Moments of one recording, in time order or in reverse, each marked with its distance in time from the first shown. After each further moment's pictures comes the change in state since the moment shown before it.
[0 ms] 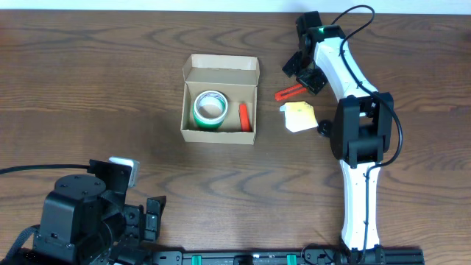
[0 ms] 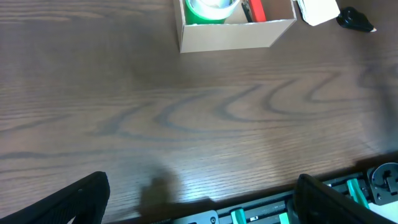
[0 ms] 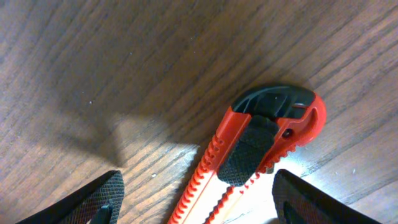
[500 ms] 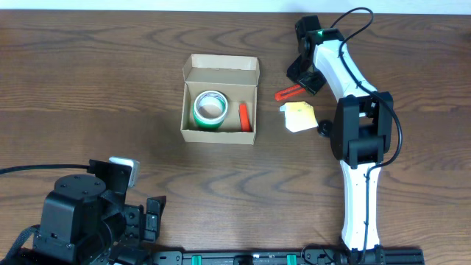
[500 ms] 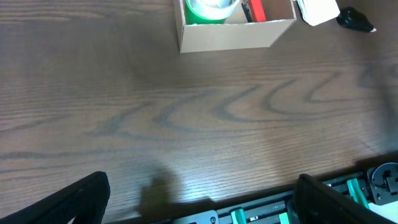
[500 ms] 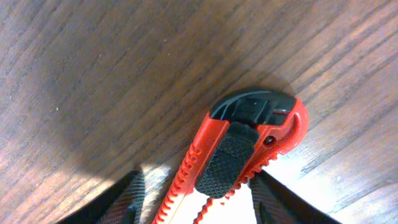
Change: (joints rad) left arm 0.000 0.000 0.000 0.000 0.000 0.000; right arm 0.000 -0.005 -0.044 0.022 0.033 -0.013
